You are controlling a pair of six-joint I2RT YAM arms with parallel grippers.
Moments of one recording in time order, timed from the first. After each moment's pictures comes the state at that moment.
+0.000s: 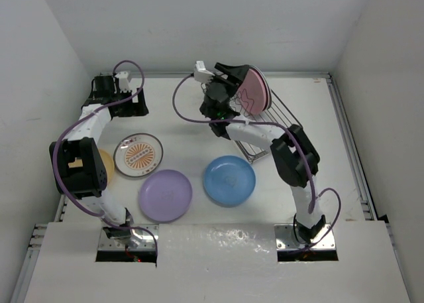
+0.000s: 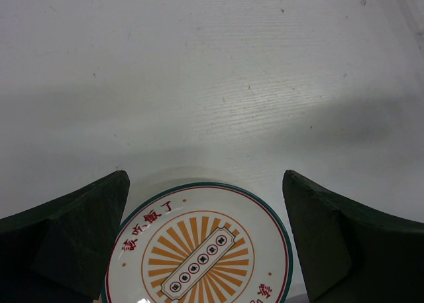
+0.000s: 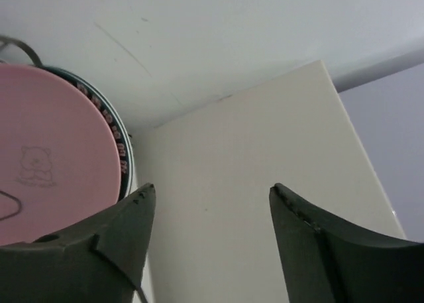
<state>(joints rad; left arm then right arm) 0.15 1.68 1.29 -0.41 0.29 0.04 0.72 2.10 1.50 0.94 1.18 -1.53</state>
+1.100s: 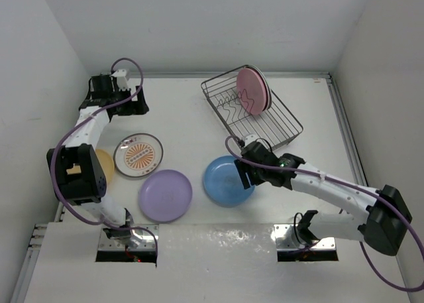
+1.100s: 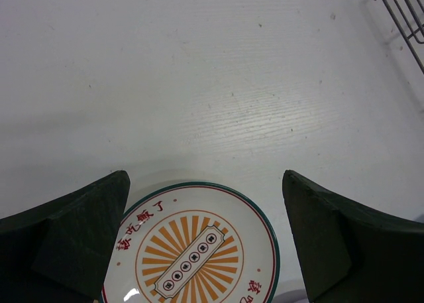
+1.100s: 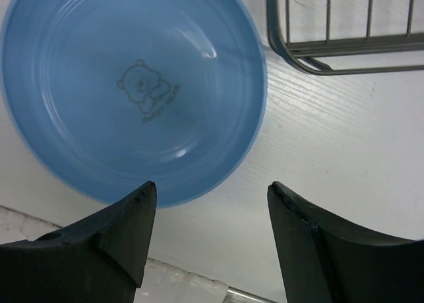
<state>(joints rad) 0.15 1.63 1.27 -0.40 0.33 0.03 0.85 1.18 0.75 -0.61 0.23 0.34</state>
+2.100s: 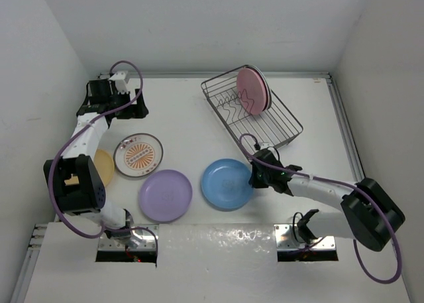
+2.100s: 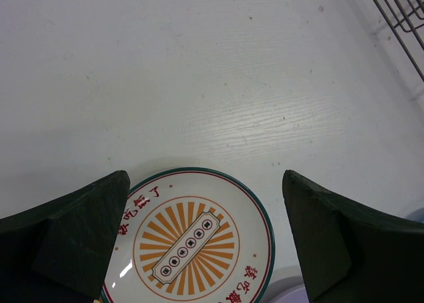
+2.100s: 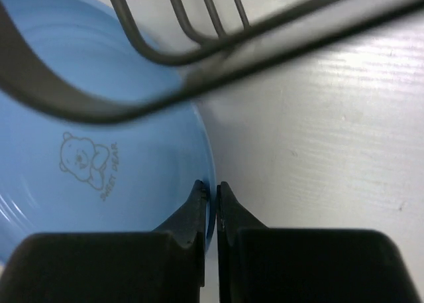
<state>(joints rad) 0.15 1.52 1.19 -0.39 0.34 0.04 0.67 1.28 0.43 -0.12 0.13 0.59</state>
